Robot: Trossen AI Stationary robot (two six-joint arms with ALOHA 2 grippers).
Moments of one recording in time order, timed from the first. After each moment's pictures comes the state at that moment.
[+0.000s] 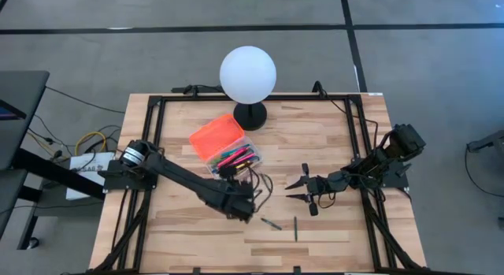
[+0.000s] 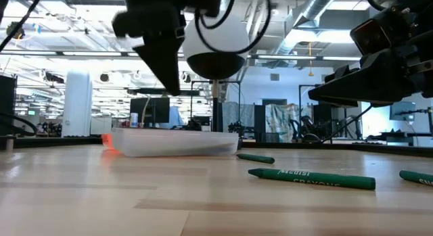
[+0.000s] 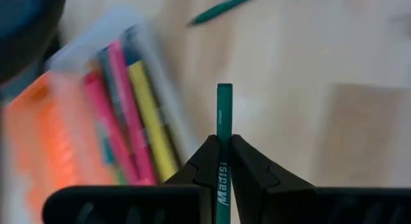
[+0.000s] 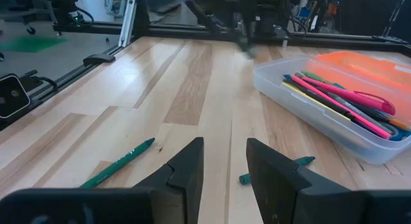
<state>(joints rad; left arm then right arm) -0.39 1.97 1.57 -1.06 -0.49 -0.48 0.43 1.66 0.17 1.26 0.27 0.00</state>
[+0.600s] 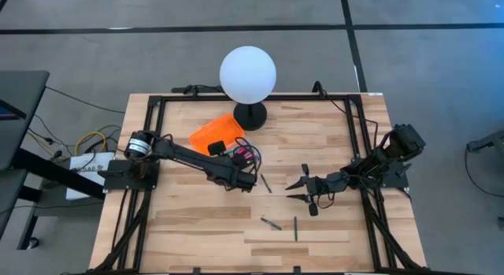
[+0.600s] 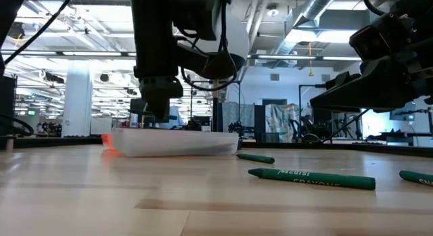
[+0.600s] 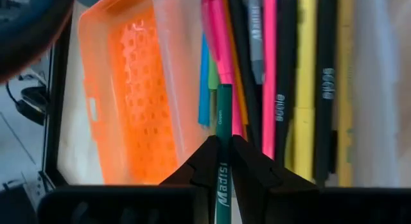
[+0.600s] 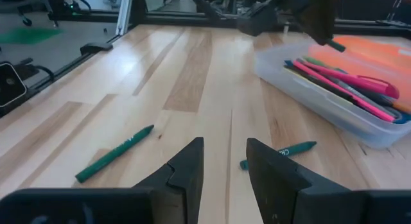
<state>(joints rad) -0.18 1.97 1.43 -1.18 -0.58 -0.61 0.43 1.66 0.17 1.21 0.27 0.03</state>
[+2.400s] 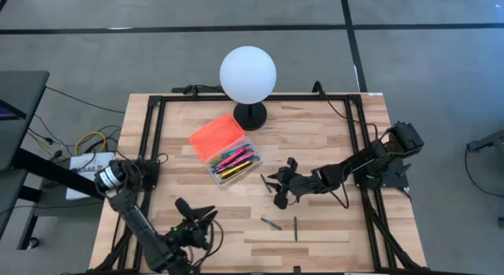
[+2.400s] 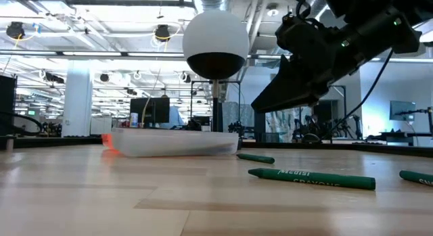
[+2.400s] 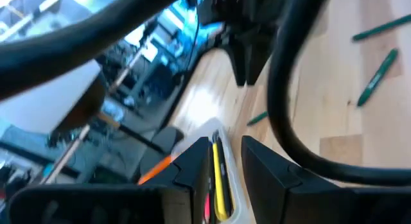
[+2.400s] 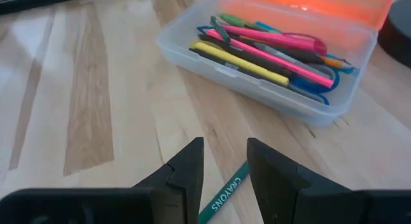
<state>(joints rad) -0.96 1.97 1.41 -1.42 -1.32 -1.23 0.34 1.66 0.67 0.36 0.49 0.41</state>
